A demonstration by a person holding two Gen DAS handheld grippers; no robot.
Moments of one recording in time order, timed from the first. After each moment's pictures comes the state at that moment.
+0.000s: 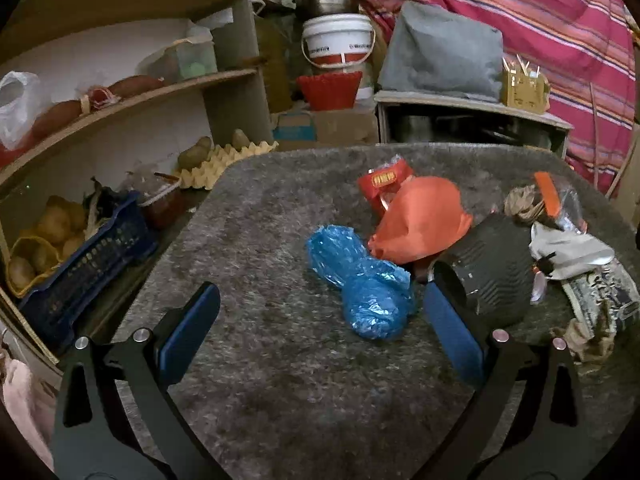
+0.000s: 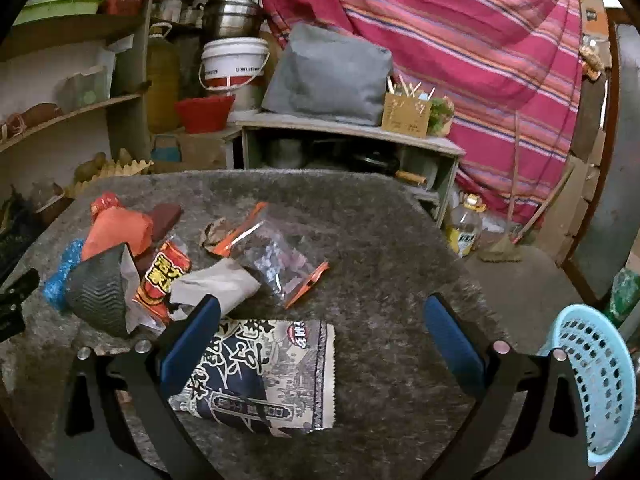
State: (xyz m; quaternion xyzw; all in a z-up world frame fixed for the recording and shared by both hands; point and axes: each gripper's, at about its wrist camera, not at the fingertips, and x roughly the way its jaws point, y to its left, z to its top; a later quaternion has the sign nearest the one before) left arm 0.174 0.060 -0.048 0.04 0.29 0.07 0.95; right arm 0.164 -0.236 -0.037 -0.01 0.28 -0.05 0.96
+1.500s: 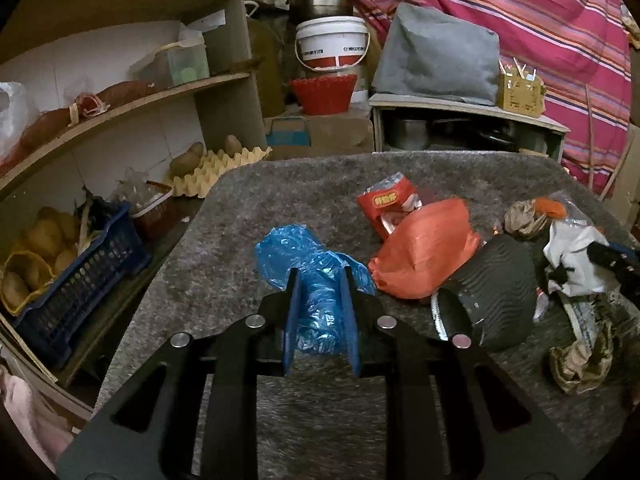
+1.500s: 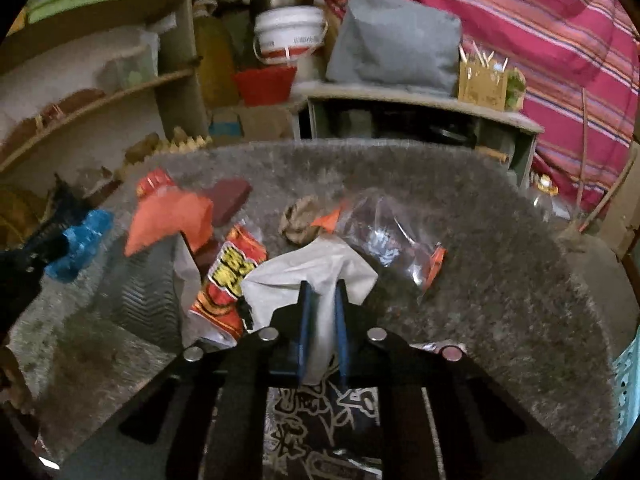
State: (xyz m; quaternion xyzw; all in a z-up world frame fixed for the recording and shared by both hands) left arm 0.187 0.066 -0.034 0.04 0.29 0.06 0.95; right arm 0.197 -0.193 -0.052 0.01 0.30 0.07 0.95
